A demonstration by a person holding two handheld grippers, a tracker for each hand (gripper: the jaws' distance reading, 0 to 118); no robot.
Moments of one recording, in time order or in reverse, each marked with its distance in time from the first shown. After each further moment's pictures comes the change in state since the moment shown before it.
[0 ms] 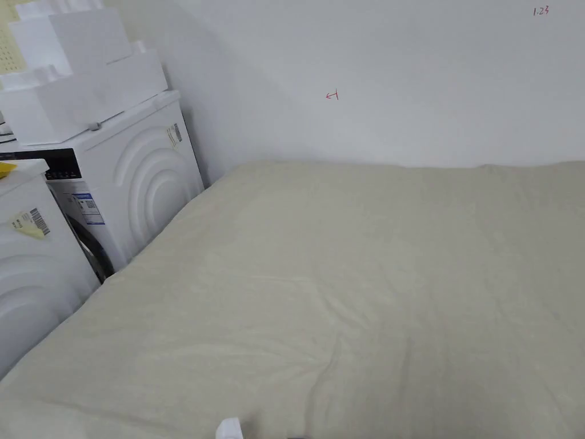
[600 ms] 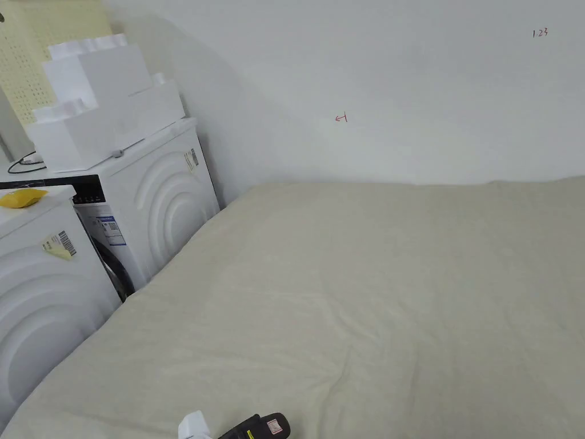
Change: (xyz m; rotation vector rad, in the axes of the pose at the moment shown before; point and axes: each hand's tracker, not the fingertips) left arm -0.023 0.036 0.069 0.251 0.090 -0.044; right arm 0.003 0.001 0.014 0.066 0.005 0.035
